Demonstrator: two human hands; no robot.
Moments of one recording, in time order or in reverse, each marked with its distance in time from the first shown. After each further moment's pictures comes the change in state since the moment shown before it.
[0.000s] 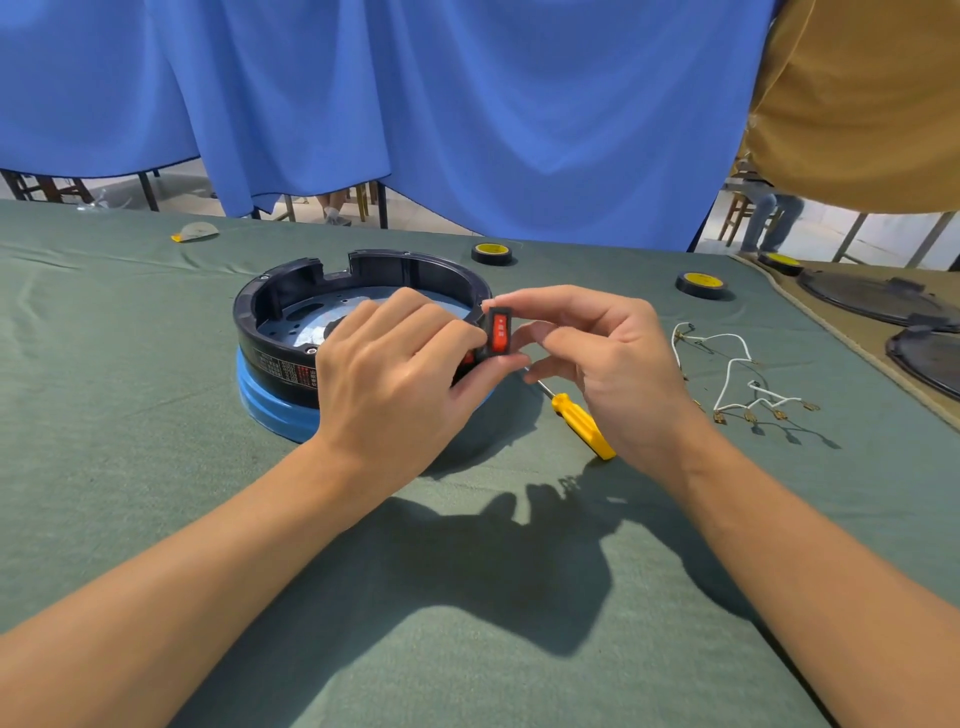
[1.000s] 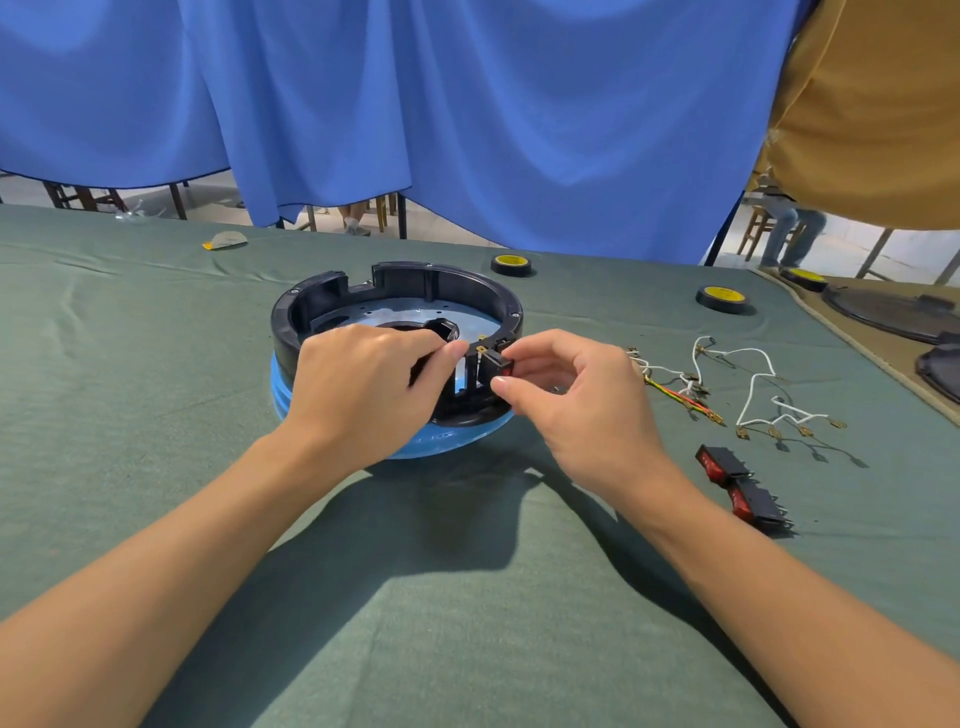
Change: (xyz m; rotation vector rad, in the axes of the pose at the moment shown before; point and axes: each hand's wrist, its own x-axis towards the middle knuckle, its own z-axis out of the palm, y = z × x) left_hand 0.000 -0.029 -0.023 0.018 -0.513 -0.267; right_hand -0.006 0.015 0.034 -0.429 0.219 0.045
